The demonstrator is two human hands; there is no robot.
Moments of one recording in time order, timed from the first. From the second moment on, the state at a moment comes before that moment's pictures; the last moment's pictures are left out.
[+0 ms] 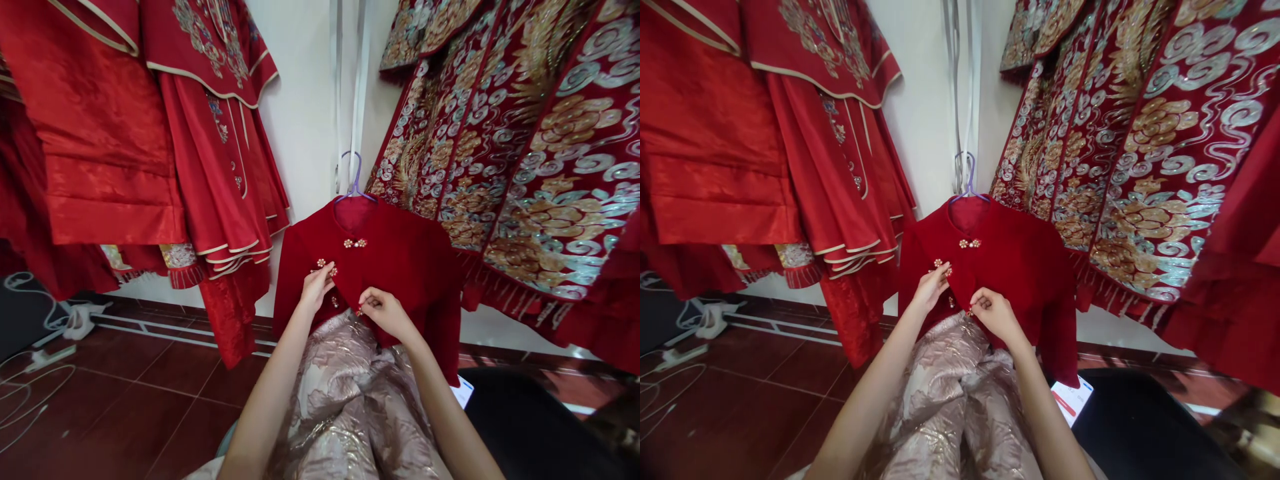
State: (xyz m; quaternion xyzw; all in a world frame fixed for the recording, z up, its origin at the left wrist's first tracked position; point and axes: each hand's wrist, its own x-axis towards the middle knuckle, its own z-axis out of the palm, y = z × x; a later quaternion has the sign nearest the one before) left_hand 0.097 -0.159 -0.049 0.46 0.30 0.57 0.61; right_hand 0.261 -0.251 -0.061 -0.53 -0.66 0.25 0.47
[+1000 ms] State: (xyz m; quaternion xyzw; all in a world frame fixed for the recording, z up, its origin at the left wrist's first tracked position) left_hand 0.120 -0.125 0.060 0.92 0.23 0.30 -0.12; right_hand 0.286 -0.270 0.016 -0.47 -0.52 0.05 0.71
